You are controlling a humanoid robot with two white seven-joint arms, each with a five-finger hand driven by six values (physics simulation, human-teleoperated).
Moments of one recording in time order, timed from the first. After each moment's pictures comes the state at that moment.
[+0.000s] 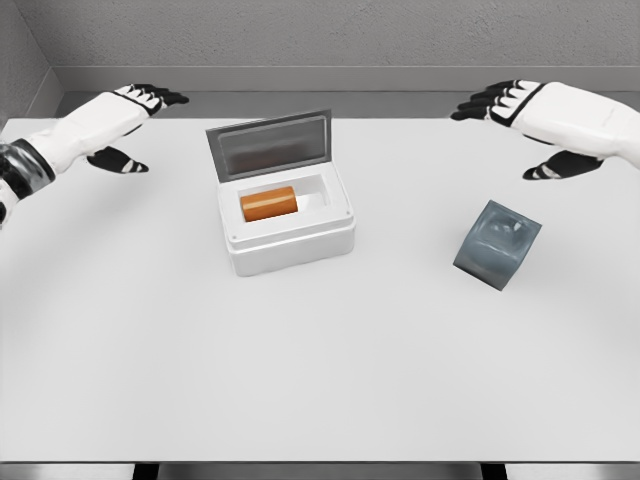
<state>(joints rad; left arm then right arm) -0.76 0.62 -0.59 -0.98 -0.54 -0.61 -0.10 -0.57 -0.82 0.27 -1.56 0.28 -0.61 0.61</state>
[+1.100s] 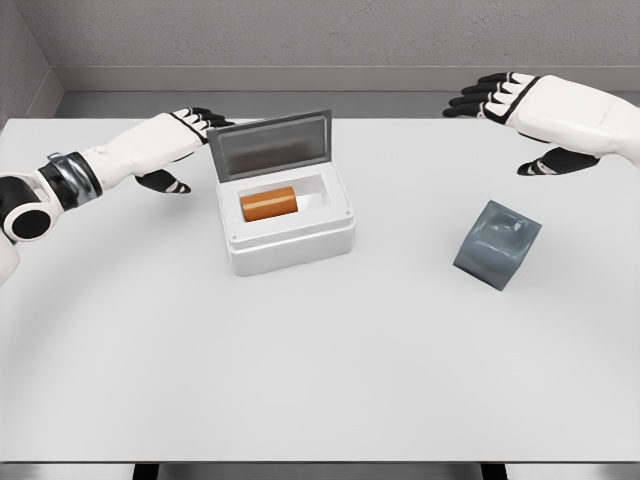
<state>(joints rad) -0.75 0.61 -0.71 -1.08 -0.56 -0.61 -0.09 -0.57 -0.81 0.26 -1.61 0.28 -0.61 0.61</state>
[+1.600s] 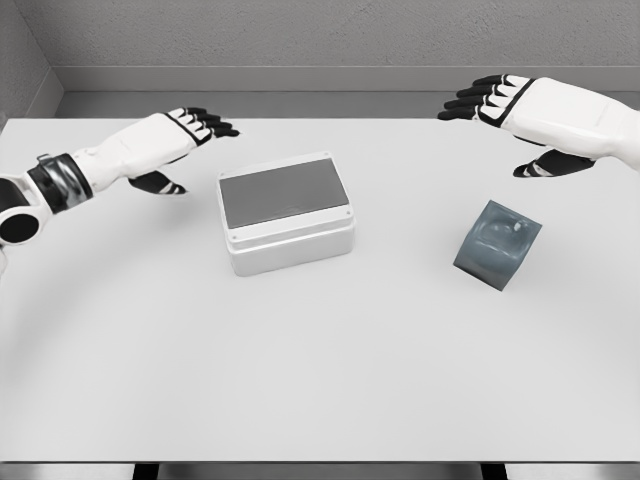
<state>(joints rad) -0.73 0.66 -0.70 -1.14 -0.55 -0.61 -0.09 -0.57 -0.81 0.27 -1.62 0.28 -0.61 0.61</state>
